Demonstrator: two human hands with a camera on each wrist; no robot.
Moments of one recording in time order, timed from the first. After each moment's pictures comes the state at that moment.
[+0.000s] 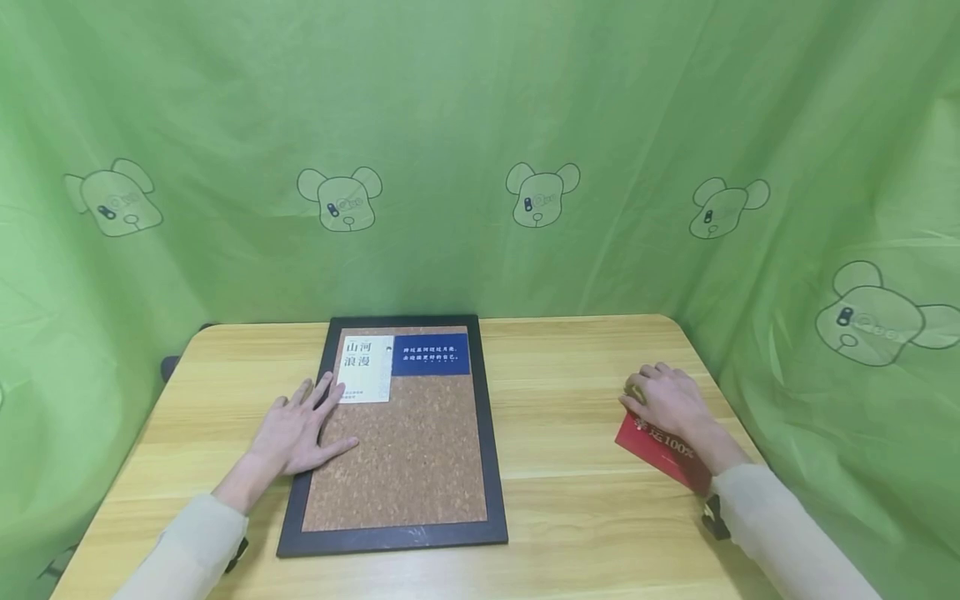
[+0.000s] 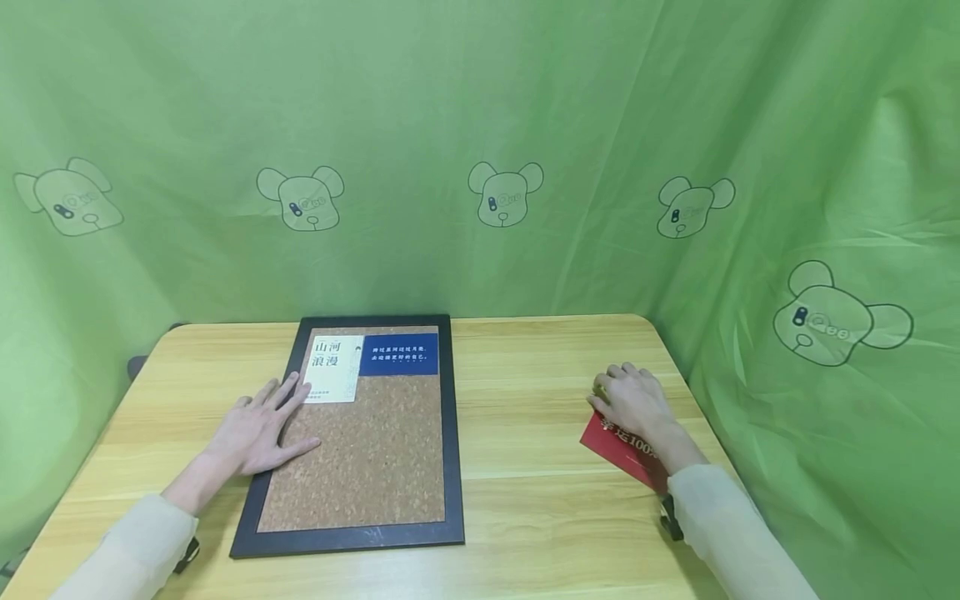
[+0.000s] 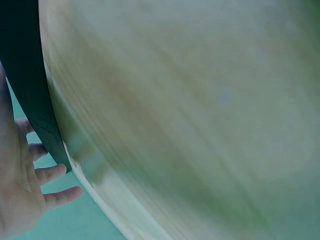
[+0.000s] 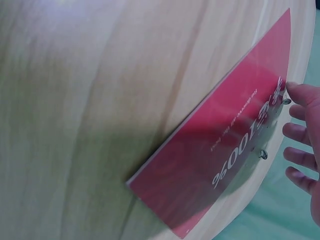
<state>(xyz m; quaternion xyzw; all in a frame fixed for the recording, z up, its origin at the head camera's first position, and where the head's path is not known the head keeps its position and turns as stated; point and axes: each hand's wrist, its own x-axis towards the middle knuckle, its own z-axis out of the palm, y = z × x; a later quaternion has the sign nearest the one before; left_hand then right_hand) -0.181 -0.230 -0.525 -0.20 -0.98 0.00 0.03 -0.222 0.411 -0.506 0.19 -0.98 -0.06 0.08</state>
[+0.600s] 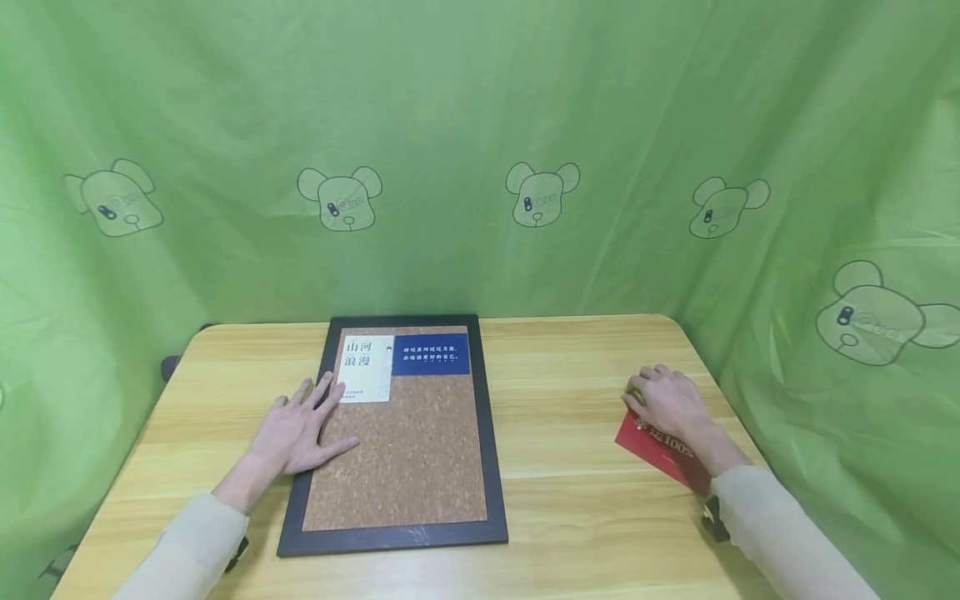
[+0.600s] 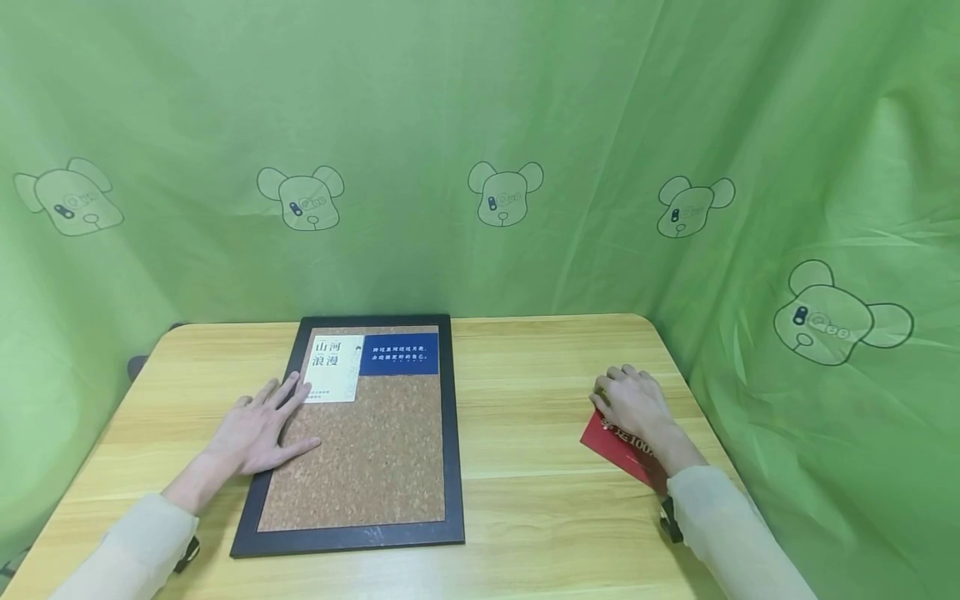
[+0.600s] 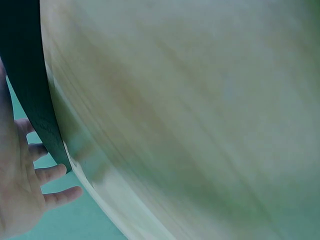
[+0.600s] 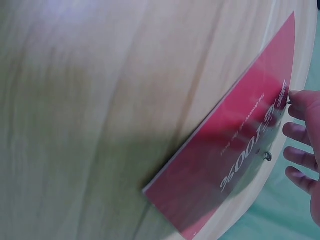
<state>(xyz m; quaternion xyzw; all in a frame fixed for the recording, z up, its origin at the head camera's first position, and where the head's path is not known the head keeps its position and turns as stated) -0.181 -0.230 -0.524 -0.20 -0.98 0.00 0.02 -0.219 0.409 -0.506 0.19 -0.98 -0.05 0.08</state>
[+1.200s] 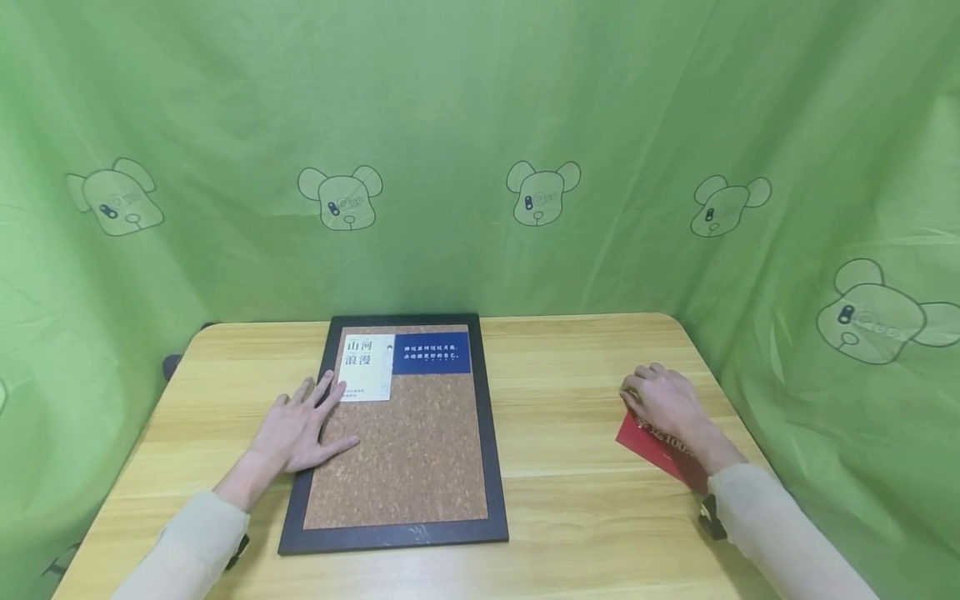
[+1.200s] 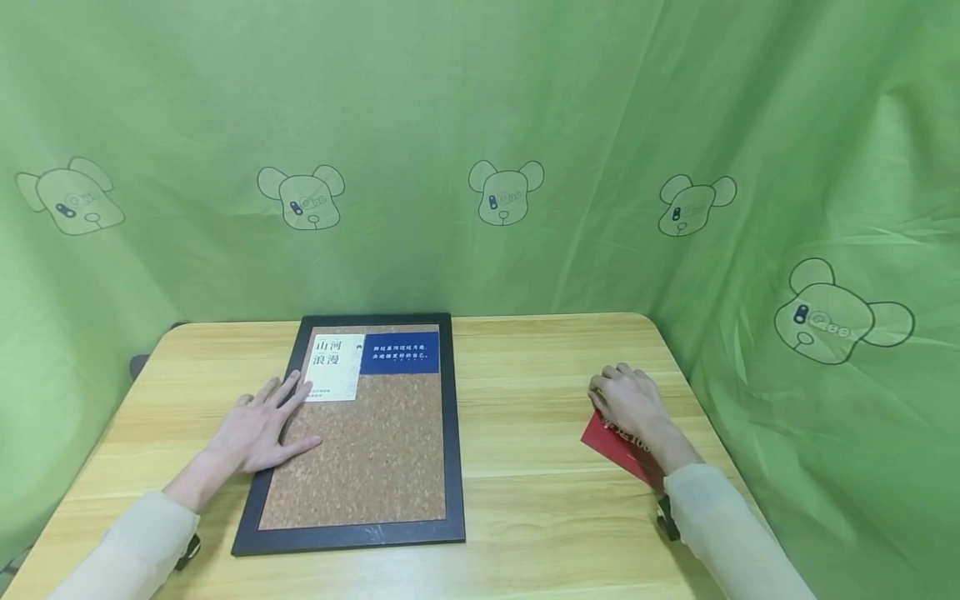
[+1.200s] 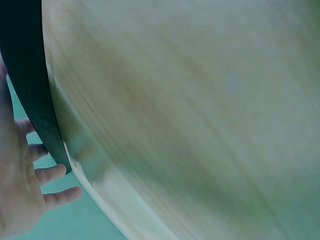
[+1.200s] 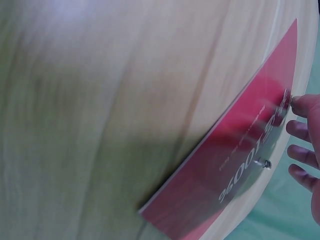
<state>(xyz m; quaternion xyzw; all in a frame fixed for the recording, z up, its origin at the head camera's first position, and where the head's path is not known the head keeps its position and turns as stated) -0.181 -0.230 -0.525 -0.20 -0.98 0.00 0.02 -0.220 0.404 -0.509 0.20 -0.98 -0.05 0.09</state>
